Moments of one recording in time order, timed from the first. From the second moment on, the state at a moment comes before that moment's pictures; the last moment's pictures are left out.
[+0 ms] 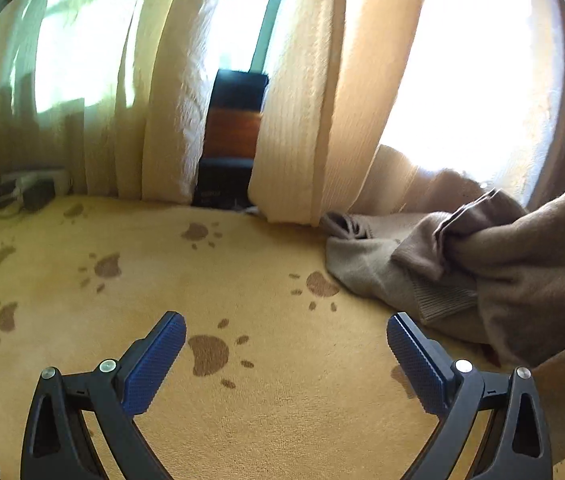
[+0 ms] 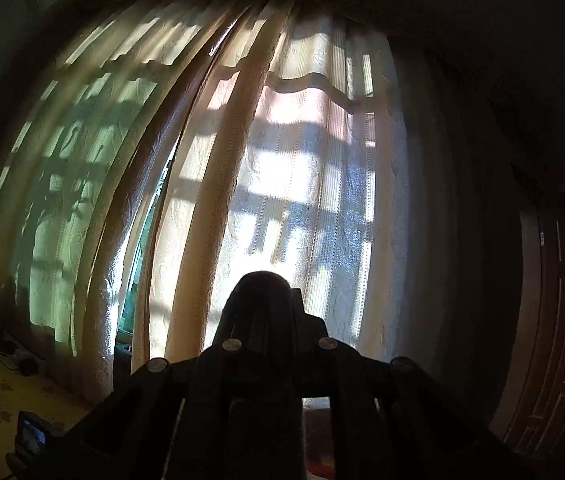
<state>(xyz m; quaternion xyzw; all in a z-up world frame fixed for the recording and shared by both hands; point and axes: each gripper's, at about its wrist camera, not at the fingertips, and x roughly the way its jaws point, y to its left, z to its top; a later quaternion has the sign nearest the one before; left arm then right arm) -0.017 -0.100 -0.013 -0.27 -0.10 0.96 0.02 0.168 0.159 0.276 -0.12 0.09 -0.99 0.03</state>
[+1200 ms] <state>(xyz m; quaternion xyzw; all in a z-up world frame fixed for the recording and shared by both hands) 0.073 -0.167 -0.027 -0.24 -0.06 0.97 0.06 0.105 0.115 0.075 0.28 0.17 -0.92 0.21</state>
